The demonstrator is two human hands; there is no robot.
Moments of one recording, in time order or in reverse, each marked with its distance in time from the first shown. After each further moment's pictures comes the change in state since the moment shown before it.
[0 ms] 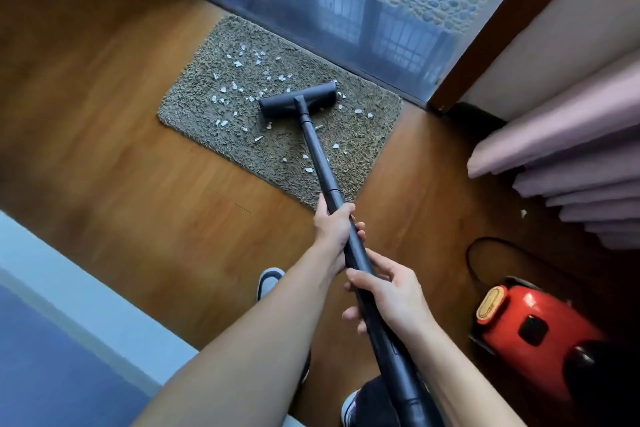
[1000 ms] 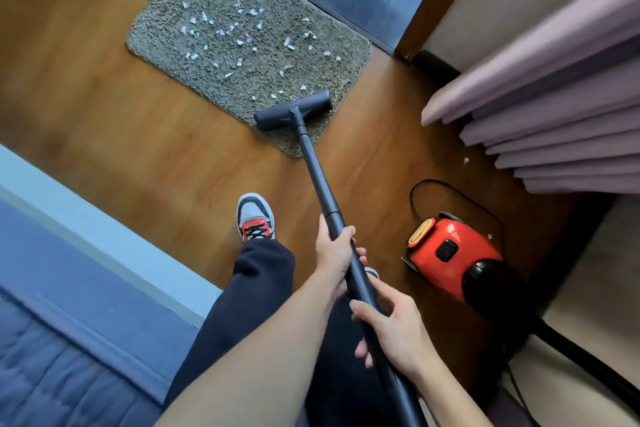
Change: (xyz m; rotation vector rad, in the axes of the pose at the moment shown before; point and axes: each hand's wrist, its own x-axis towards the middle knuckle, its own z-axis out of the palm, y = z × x) left_hand -0.165 -0.115 0.037 0.004 0.054 -0.242; right_hand -0.156 0.048 -0.118 -0.285 -0.003 0.142
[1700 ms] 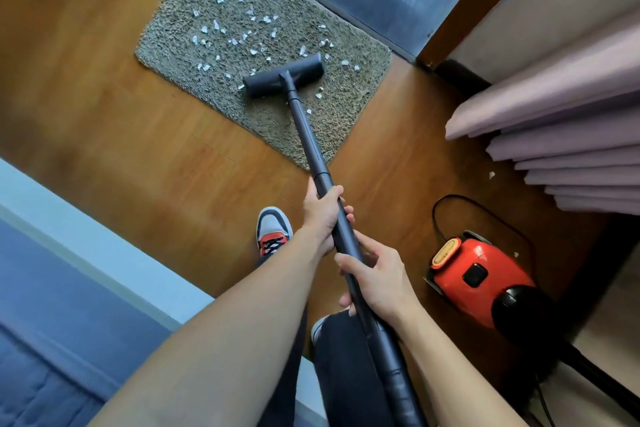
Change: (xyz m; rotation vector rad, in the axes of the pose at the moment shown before) left_hand 0.073 0.112 -0.009 0.003 0.008 0.099; right_hand 0.084 -0.090 0.045 -0.033 -0.024 -0.059
